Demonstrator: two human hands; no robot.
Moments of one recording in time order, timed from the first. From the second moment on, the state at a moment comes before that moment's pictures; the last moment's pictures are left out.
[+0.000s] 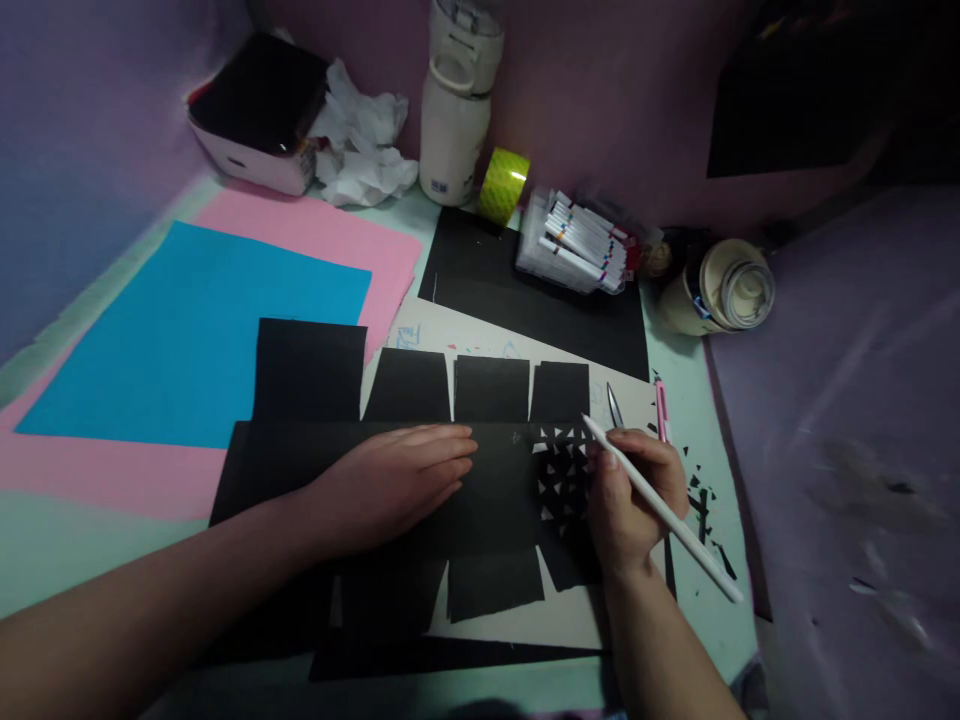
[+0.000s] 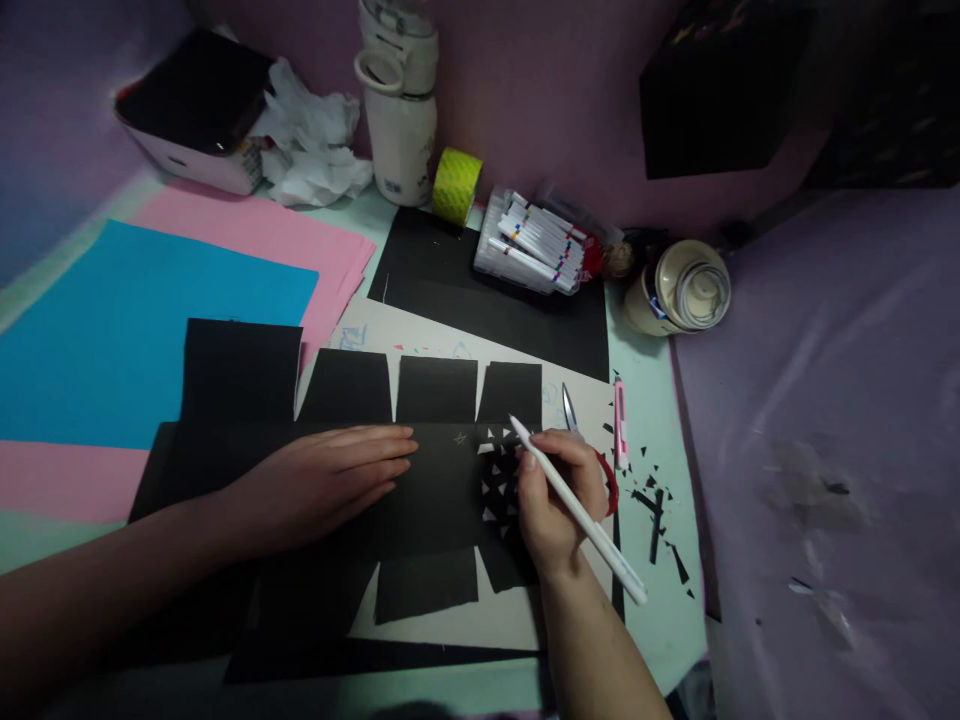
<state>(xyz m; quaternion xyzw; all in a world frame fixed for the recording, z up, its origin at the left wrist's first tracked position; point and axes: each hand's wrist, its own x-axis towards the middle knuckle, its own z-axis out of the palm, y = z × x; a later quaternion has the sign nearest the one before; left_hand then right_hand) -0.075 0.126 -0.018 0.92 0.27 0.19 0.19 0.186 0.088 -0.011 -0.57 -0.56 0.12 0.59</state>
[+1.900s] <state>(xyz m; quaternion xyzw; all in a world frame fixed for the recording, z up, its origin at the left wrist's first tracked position) -0.072 0.124 -0.019 0.92 0.28 0.20 0.20 0.169 0.122 -0.008 -0.51 -0.74 0.28 0.35</state>
